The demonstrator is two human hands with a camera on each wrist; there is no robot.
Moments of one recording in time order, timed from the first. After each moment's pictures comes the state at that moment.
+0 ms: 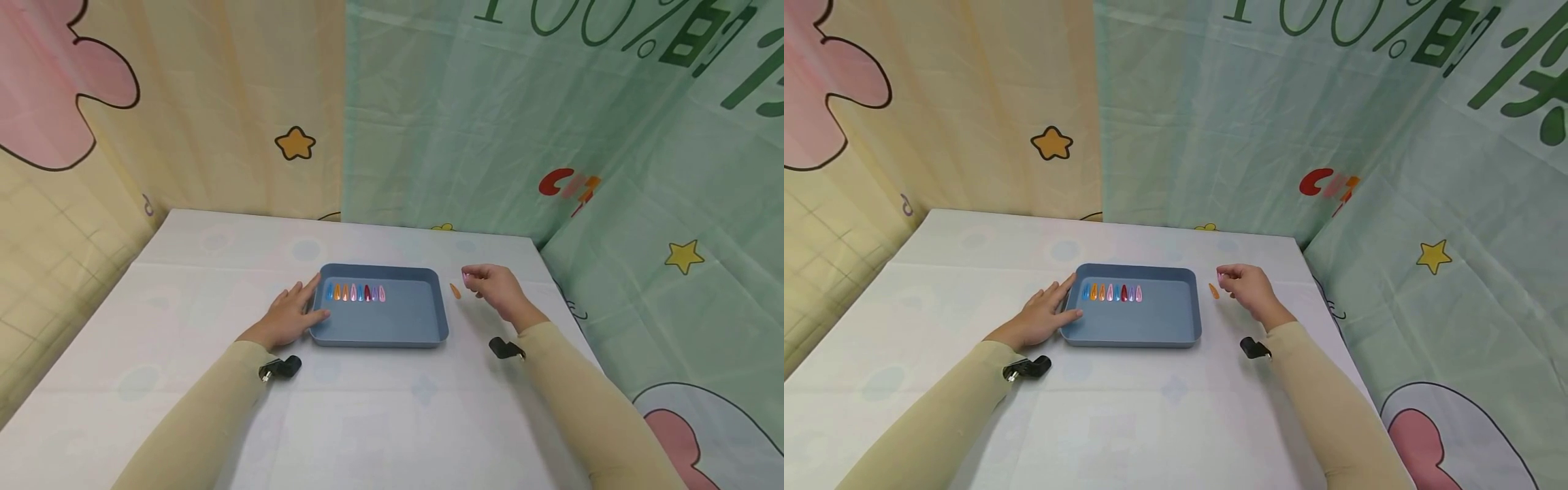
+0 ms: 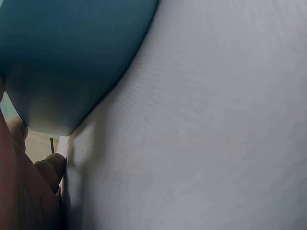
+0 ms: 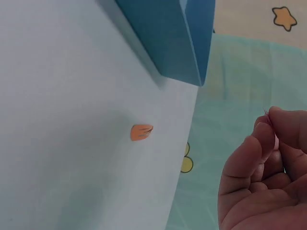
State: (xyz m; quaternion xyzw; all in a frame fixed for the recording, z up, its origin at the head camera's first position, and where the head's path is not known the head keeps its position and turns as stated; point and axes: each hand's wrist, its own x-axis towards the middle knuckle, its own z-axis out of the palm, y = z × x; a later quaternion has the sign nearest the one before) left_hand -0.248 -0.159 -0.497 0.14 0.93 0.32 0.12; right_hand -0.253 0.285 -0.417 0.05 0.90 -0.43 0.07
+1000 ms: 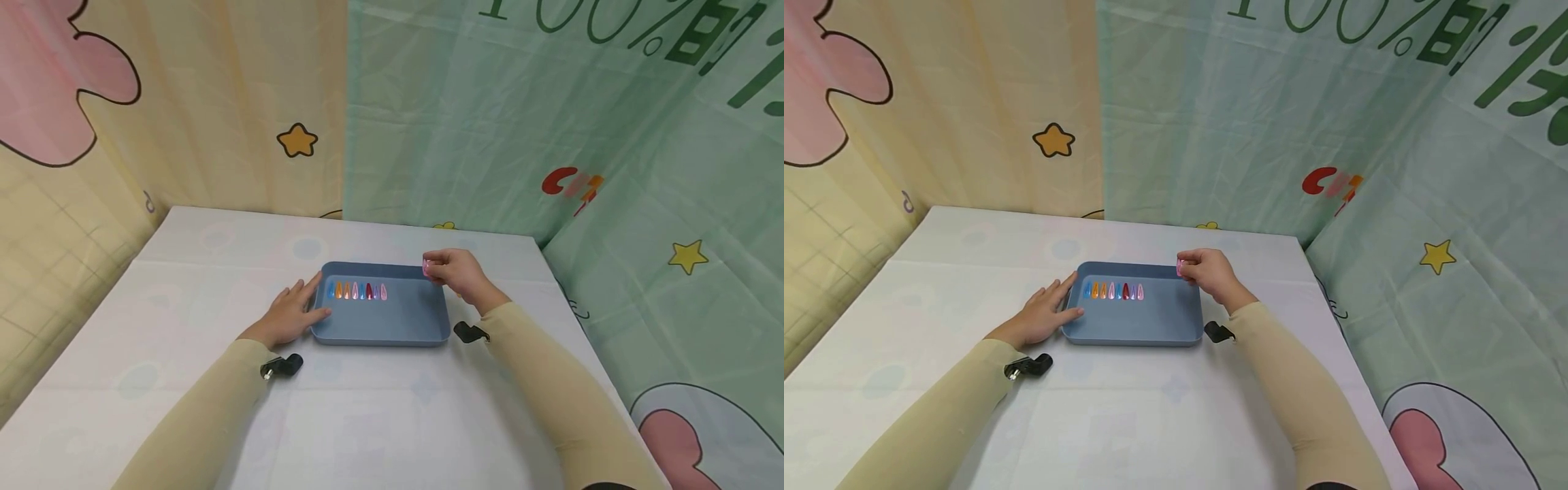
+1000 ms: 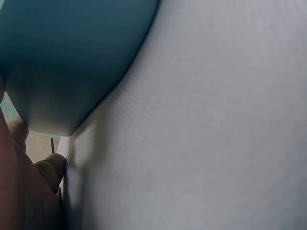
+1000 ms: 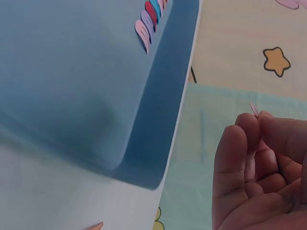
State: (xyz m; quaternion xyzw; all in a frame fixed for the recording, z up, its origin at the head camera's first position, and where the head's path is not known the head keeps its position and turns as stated) left_hand -0.250 -0.160 -0.499 0.14 0.93 0.32 0.12; right_hand -0.277 0.209 -0.399 0.01 0.86 -0.50 0.10
